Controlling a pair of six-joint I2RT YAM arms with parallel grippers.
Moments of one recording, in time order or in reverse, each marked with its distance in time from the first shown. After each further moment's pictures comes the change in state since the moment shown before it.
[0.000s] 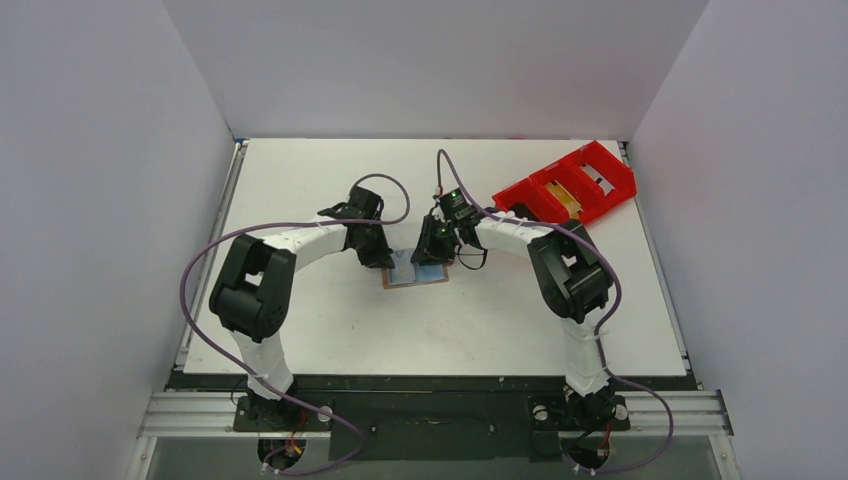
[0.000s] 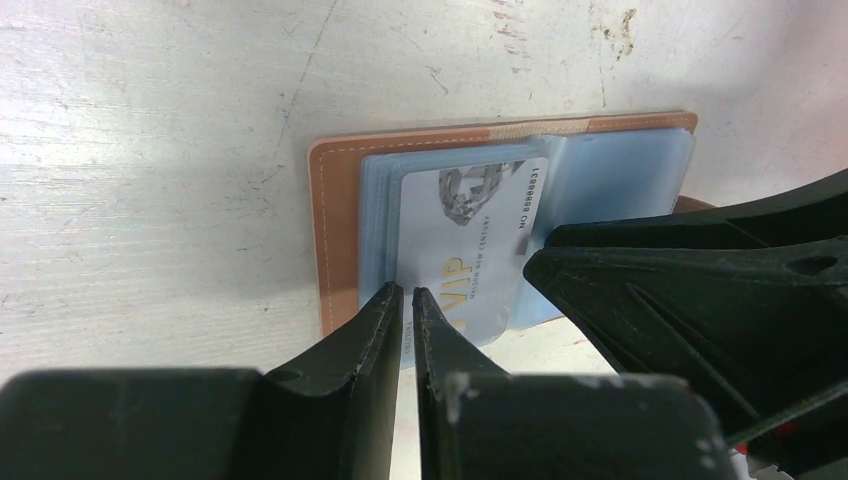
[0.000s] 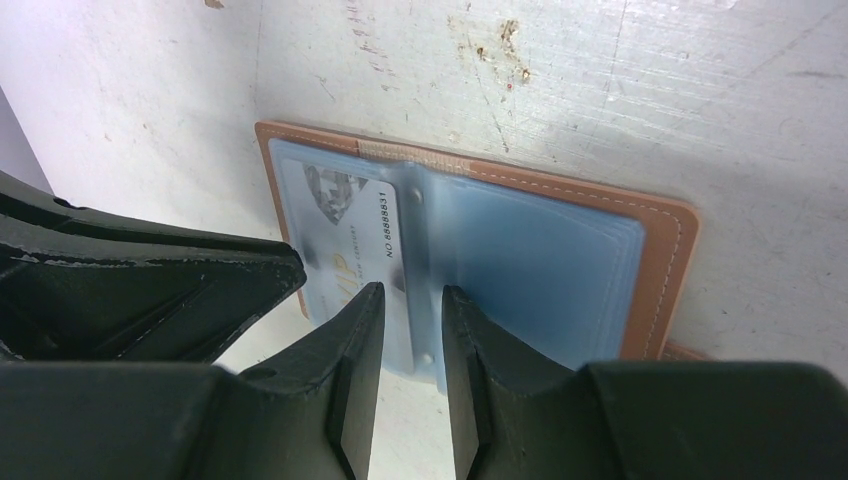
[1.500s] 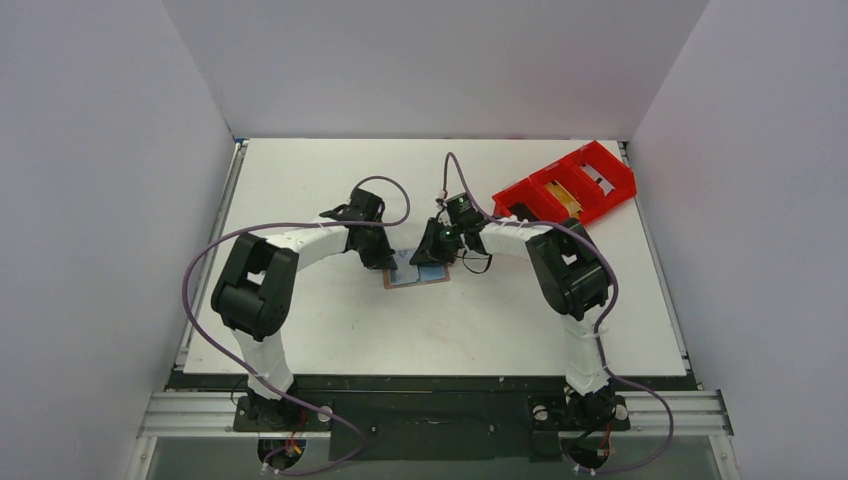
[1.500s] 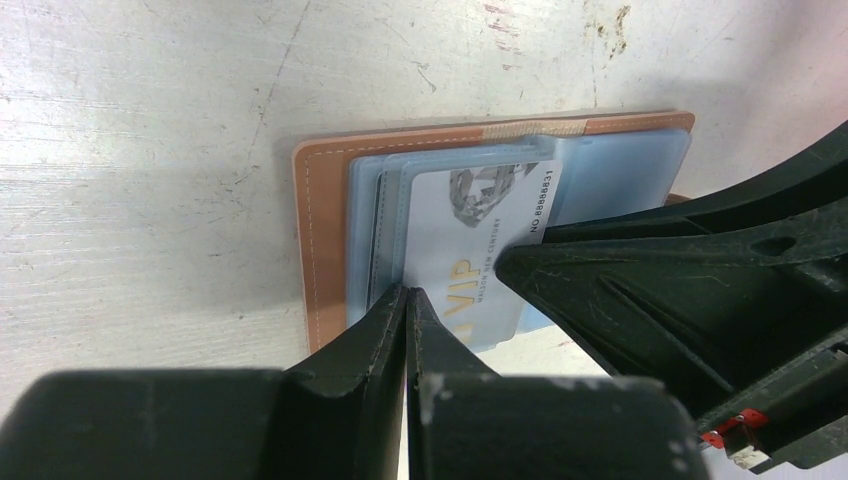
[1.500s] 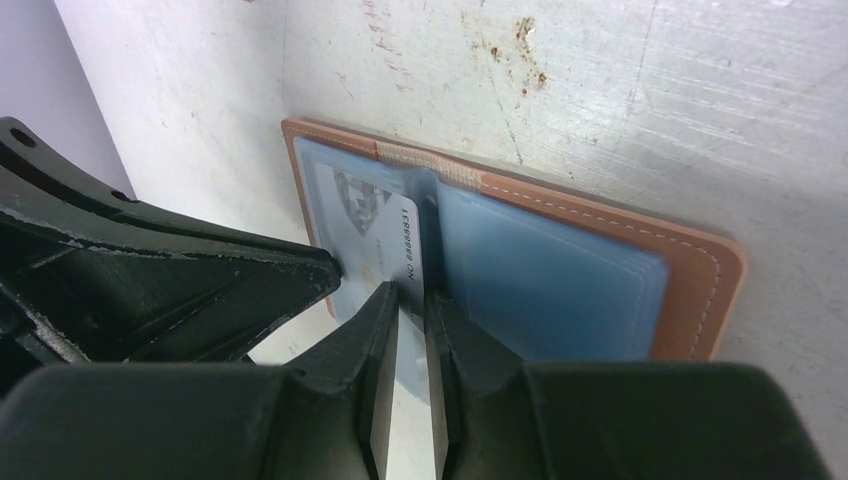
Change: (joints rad) left arm -0.007 0.014 -0.014 0.034 0.021 -0.039; right arm -0.034 0.019 -0.077 0.161 -0.121 0.057
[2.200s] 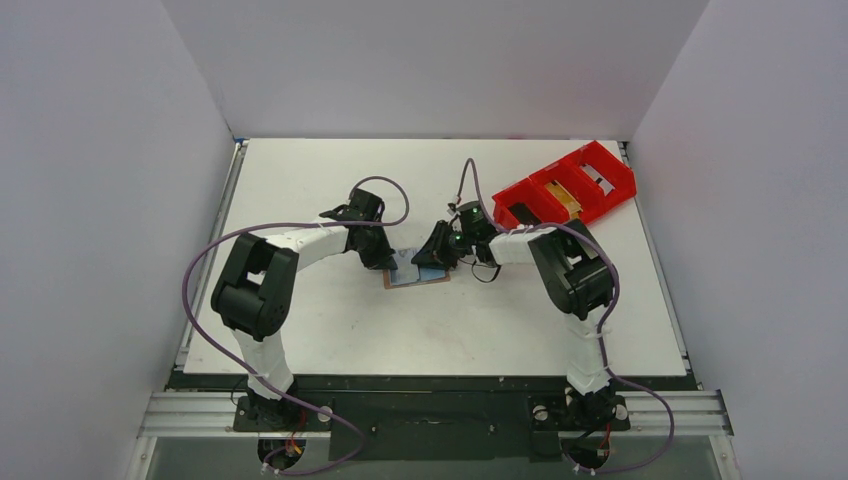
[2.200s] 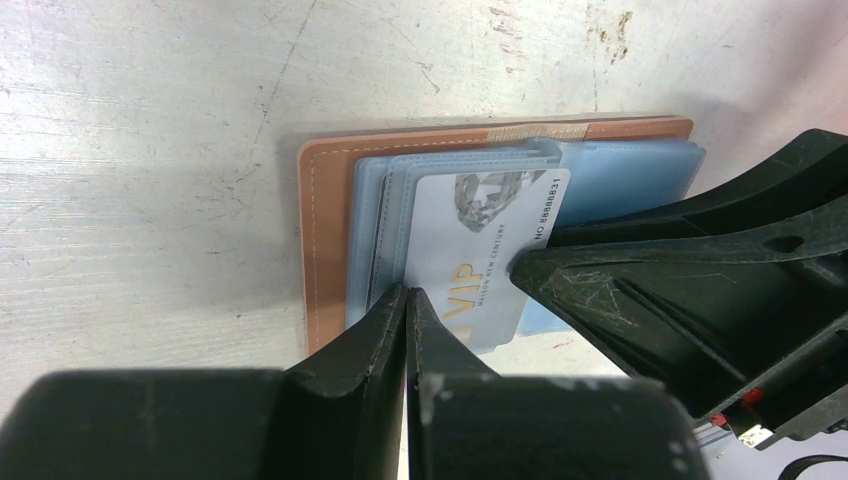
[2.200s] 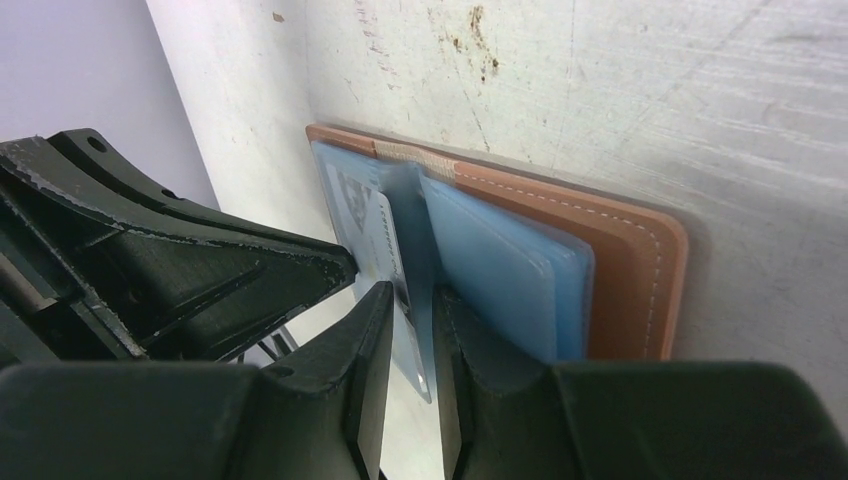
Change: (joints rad) left arm 0.001 0.000 -0.002 0.002 -0.001 -0.024; right arm -0.042 -0.016 -0.164 0.286 -0.083 0.164
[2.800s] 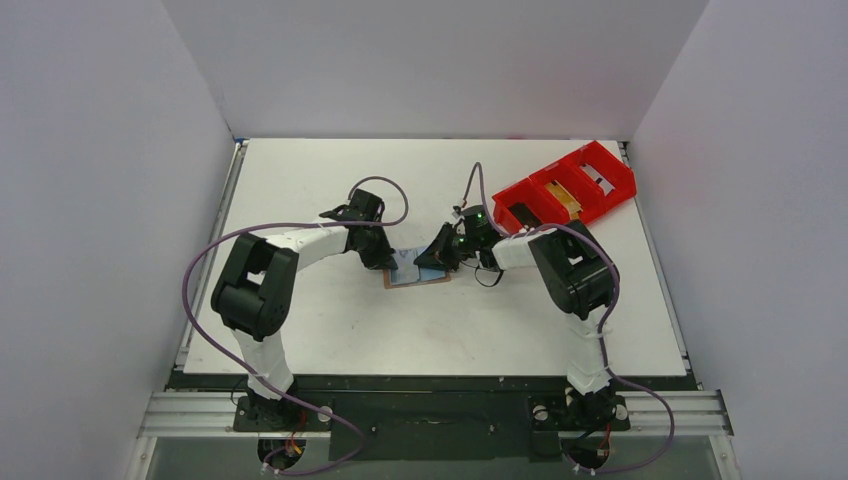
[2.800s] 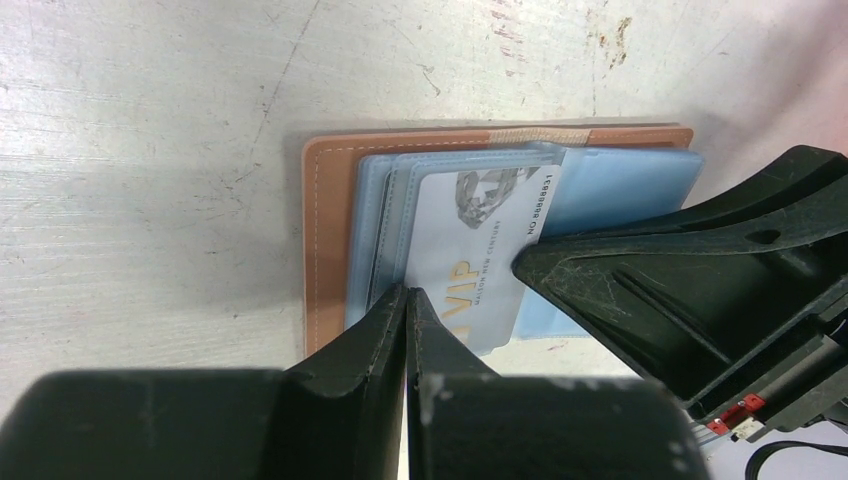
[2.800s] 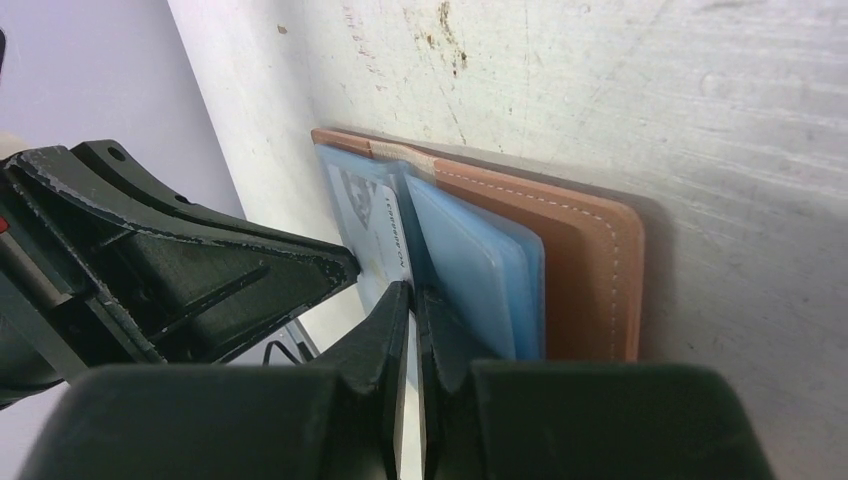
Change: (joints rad) left arm 0.000 0.000 -0.002 0.004 0.000 -0.014; right arm -0.010 -0.005 -0.068 0.116 -0.004 0.088
